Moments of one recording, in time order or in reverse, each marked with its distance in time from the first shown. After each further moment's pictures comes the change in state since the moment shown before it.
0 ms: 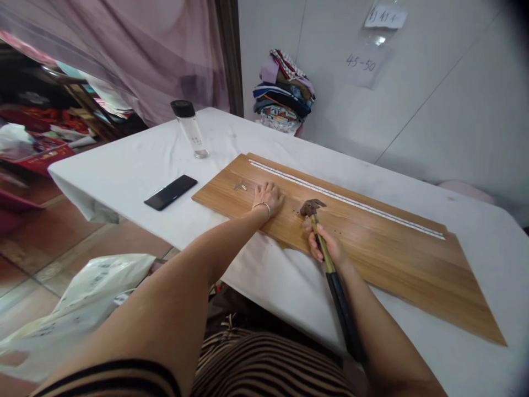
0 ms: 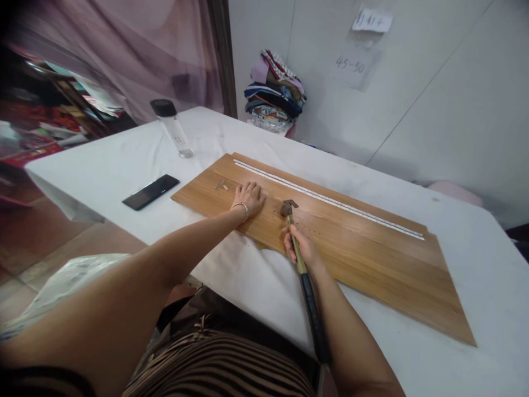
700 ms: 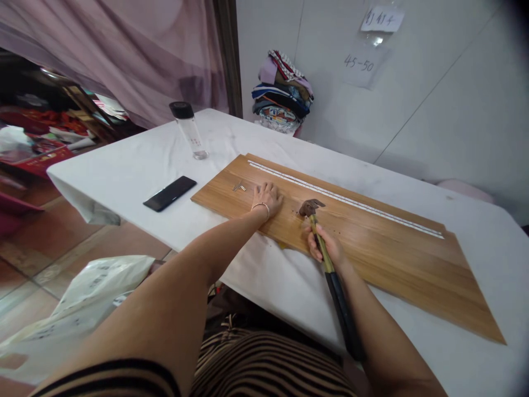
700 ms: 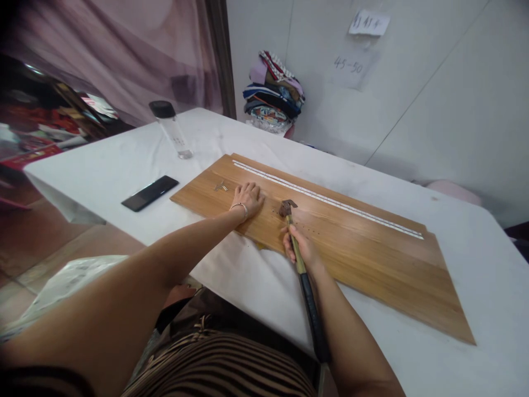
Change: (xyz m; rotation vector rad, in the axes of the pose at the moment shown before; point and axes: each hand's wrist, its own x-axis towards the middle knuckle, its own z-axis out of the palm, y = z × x) left_hand -0.001 0.001 -0.001 0.006 -0.005 -0.009; right_hand 0.000 0.001 -0.001 0.002 -0.001 0.005
